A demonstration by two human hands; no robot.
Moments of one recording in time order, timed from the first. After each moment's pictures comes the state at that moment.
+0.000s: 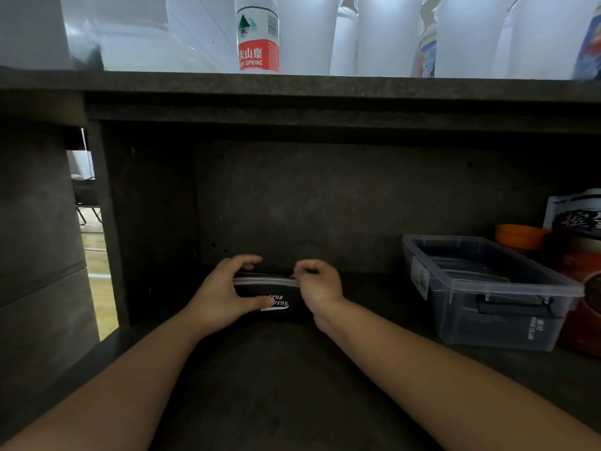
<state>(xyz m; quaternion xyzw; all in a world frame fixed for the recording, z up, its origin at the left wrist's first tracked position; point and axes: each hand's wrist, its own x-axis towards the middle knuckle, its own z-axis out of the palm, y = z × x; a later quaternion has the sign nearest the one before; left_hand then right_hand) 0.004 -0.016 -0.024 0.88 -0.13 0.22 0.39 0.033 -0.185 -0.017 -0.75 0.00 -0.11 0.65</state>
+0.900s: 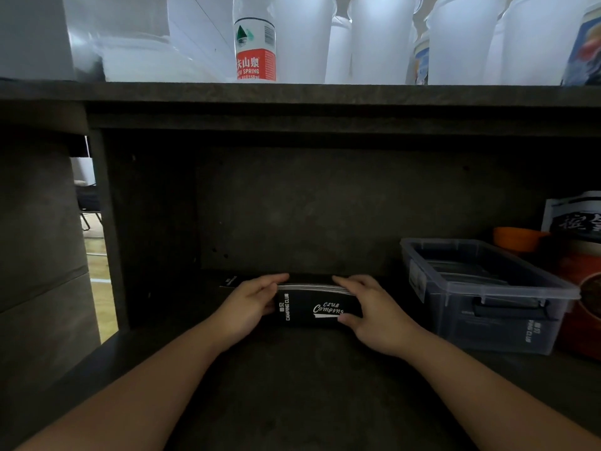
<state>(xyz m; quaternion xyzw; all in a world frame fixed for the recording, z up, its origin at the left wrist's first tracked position) 0.005 -0.057 -0.031 0.78 -0.13 0.05 0.61 -0.005 -0.293 -0.019 -0.93 -0.21 -0.13 0.26</state>
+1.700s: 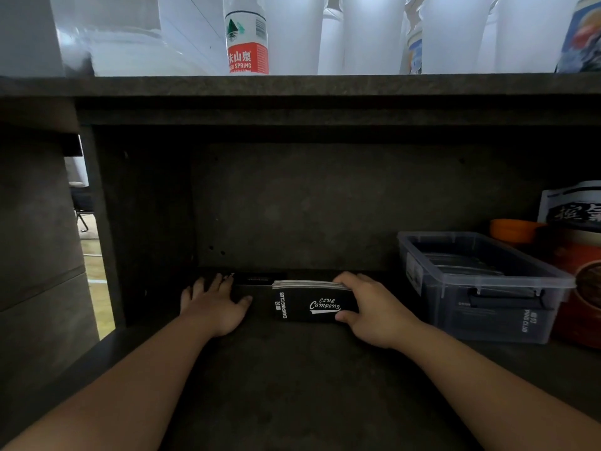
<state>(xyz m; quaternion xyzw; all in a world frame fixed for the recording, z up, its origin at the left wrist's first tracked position) 0.022 -0.020 -0.037 0.99 0.09 0.05 0.07 -0.008 -0.294 -0.014 -0.94 -0.21 -0.13 0.24</state>
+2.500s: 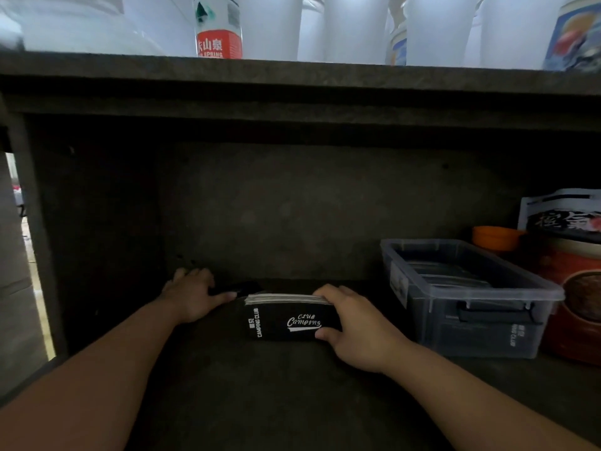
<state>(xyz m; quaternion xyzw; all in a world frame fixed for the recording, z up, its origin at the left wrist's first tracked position) 0.093 0.000 -0.028 0.99 0.05 0.08 0.08 -0.004 -0.295 -0.019 -0.93 -0.22 -0.14 0.25</state>
